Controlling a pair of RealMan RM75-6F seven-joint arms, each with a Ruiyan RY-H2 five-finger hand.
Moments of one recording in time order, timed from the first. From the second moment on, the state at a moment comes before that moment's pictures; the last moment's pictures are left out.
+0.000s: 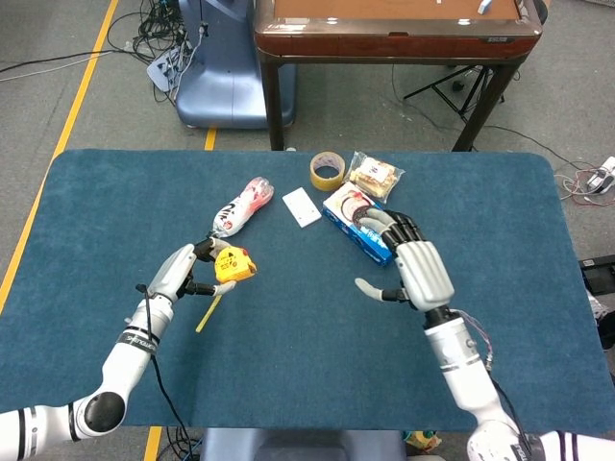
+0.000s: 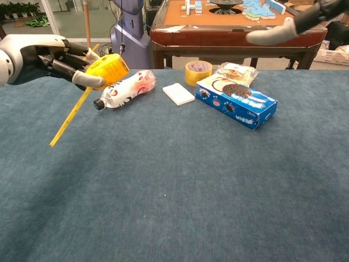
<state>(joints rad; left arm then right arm) -0.66 -1.32 -0.41 -1.91 0.68 0.96 0.10 0.52 -1.37 0.37 -2.03 -1.16 1.20 -0.34</state>
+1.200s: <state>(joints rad) -0.72 -1.24 -0.40 -2.05 0.55 1.02 0.03 0.99 -1.69 0.49 -1.82 -0.75 1.17 -0.56</state>
